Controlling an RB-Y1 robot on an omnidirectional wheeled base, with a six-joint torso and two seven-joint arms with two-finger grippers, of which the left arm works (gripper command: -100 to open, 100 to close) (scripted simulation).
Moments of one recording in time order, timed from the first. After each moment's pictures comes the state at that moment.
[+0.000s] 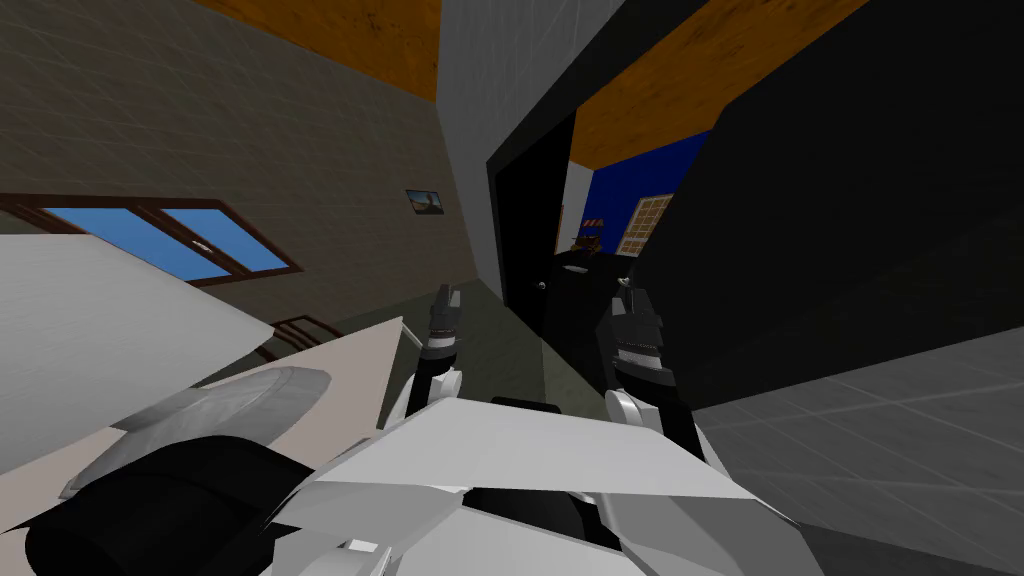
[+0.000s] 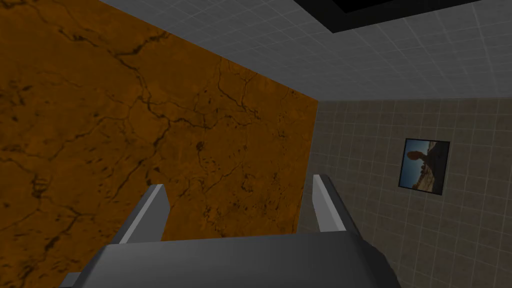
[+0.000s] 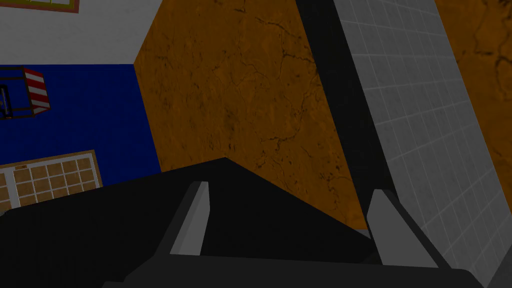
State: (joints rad) arm 0.48 0.04 -0.03 -2.27 -0.10 -0.53 -0.09
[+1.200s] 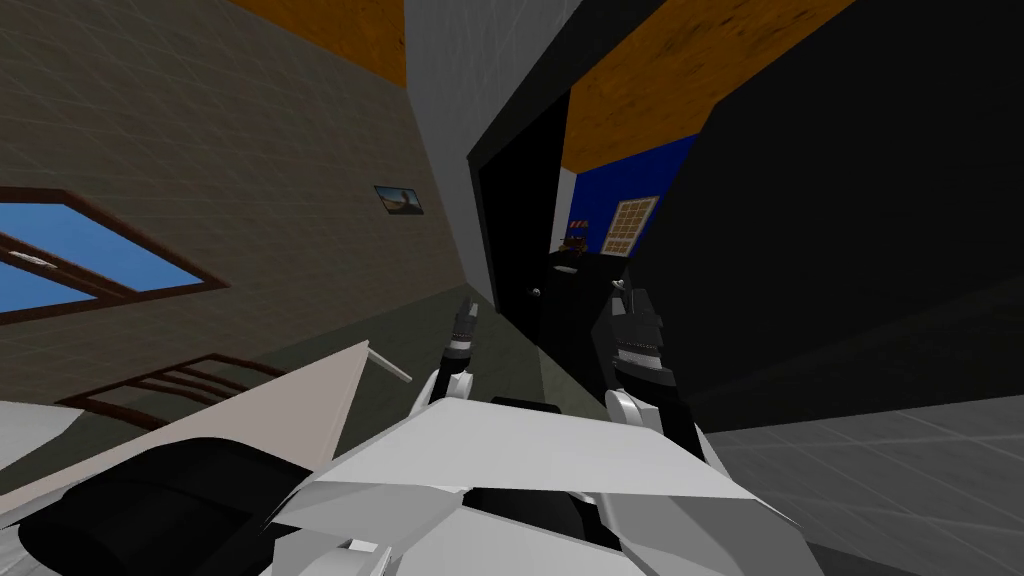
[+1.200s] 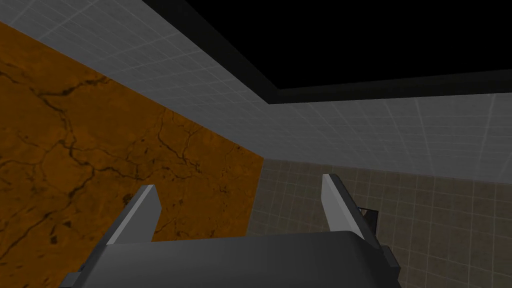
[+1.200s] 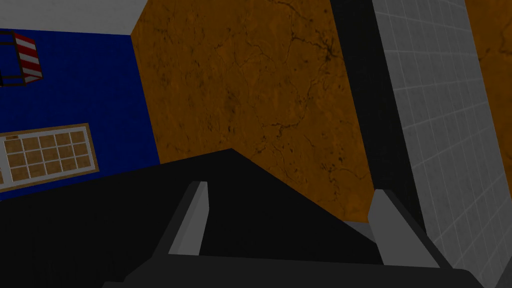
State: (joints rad) arm 0.41 0.08 -0.10 -2.02 -0.09 -0.57 -0.06
